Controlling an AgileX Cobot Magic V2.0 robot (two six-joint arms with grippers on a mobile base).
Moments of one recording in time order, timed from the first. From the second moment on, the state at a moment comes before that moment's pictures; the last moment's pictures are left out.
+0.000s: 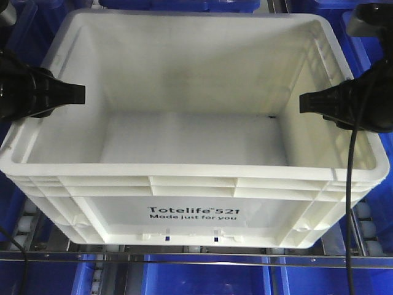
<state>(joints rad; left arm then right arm) -0.44 1.15 -1.08 0.20 0.75 -0.38 0.46 1.16 -1.10 -0.31 0.92 0.53</state>
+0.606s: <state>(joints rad) -0.43 1.36 -1.08 0.32 0.61 -0.39 0.46 1.37 -1.10 -0.49 0.82 0.68</state>
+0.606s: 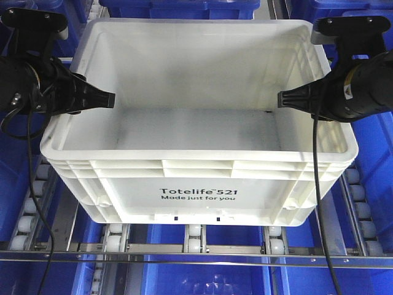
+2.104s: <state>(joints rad) -0.44 0.70 -0.79 -0.10 0.81 0.05 0.55 0.65 -0.73 -0.37 0.83 0.35</state>
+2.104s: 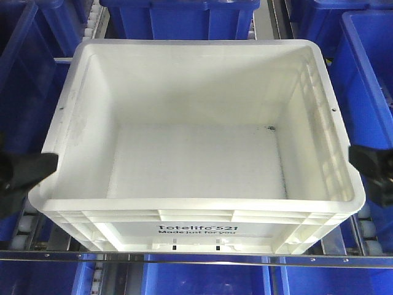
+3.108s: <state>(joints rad) -0.44 0.38 -0.69 -0.22 0.93 0.22 0.55 0.23 -0.69 -0.12 1.20 0.00</state>
